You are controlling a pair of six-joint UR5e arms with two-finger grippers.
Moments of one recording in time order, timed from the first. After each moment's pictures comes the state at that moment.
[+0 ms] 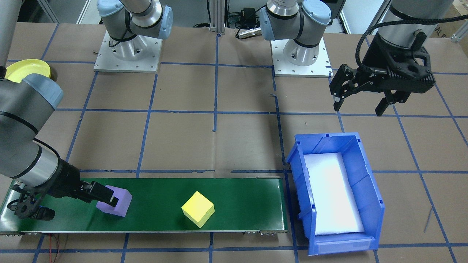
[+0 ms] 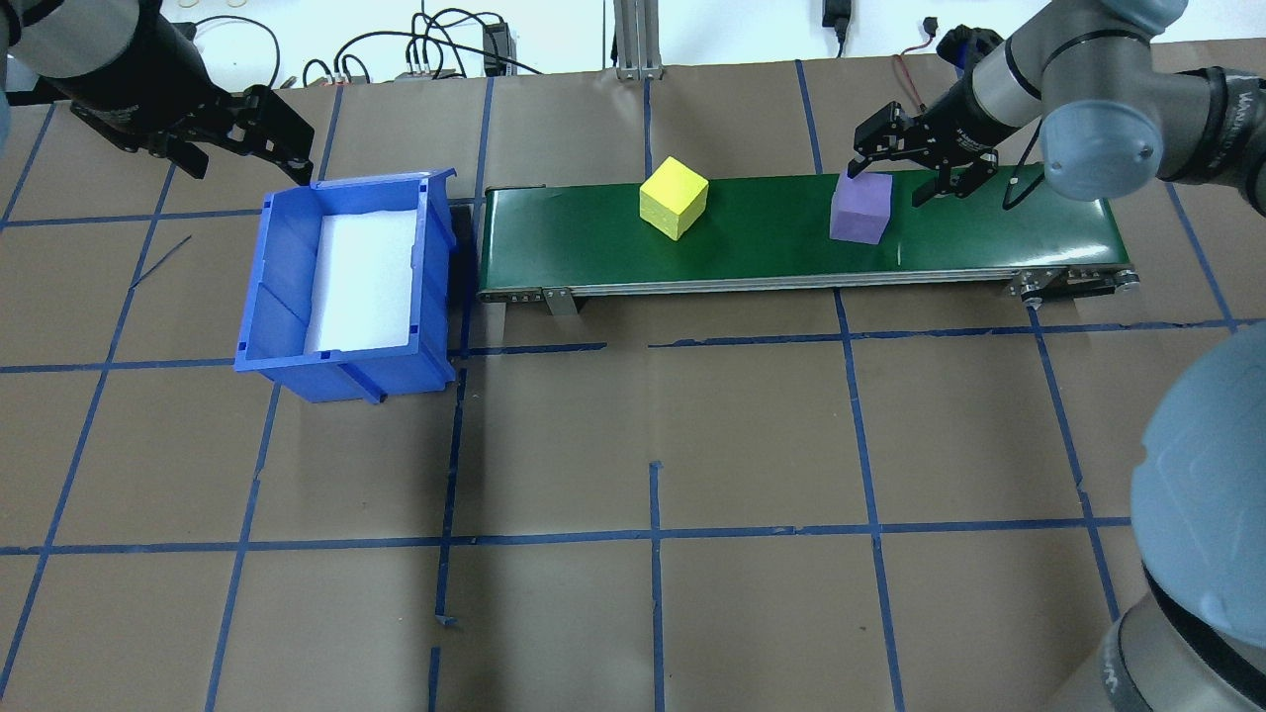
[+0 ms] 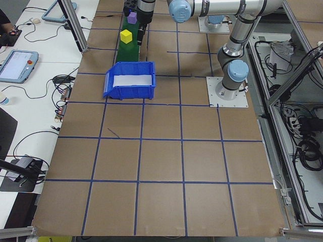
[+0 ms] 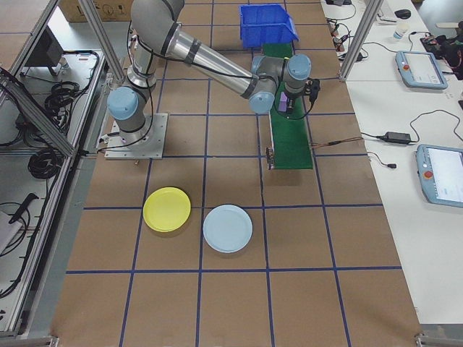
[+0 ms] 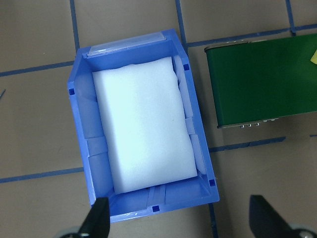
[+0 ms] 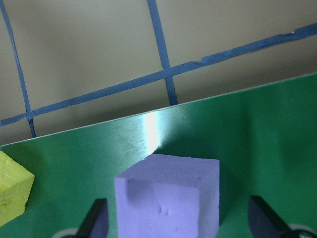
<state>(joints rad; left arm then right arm) -1.42 -1.57 -1.56 -1.40 1.53 0.28 1.35 -1.11 1.58 -2.10 -1.16 0.02</state>
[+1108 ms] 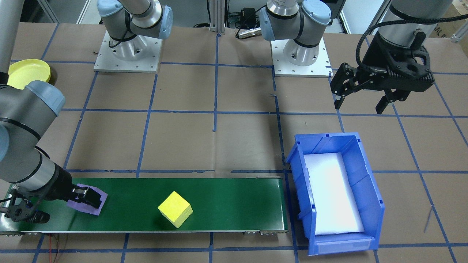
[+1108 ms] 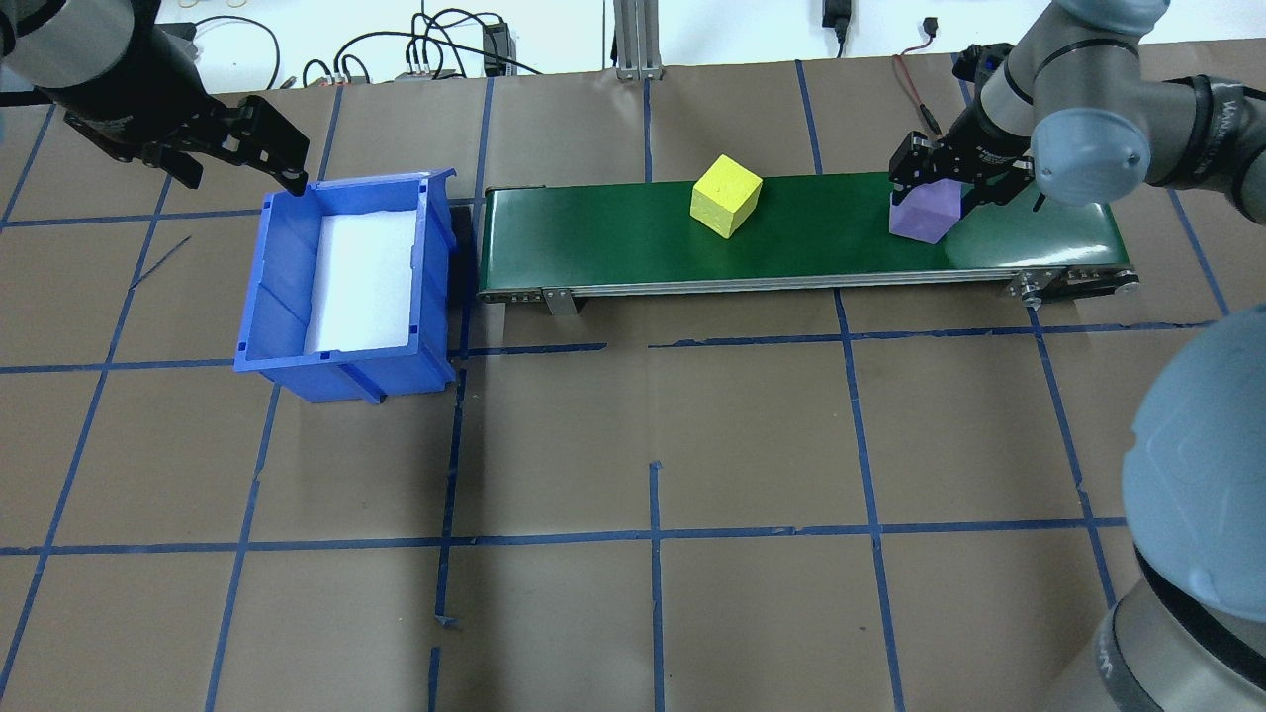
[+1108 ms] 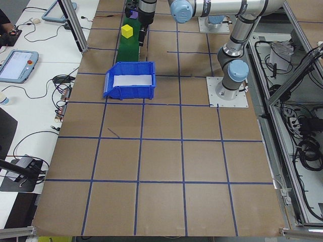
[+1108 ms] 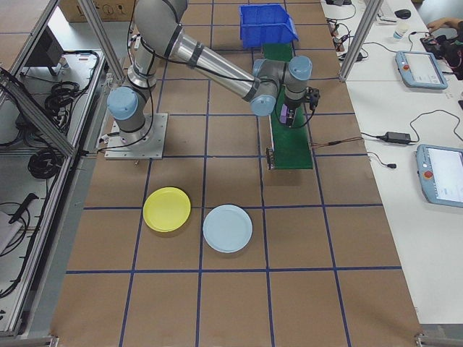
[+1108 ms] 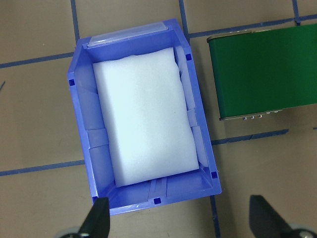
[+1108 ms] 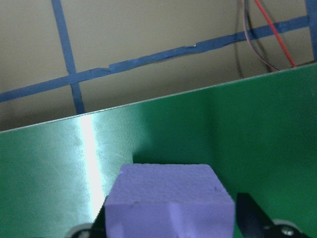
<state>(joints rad) -1.42 -1.56 -1.58 -1.41 1.54 0.29 1.35 -1.08 1.57 -2.13 -1.43 -0.02</state>
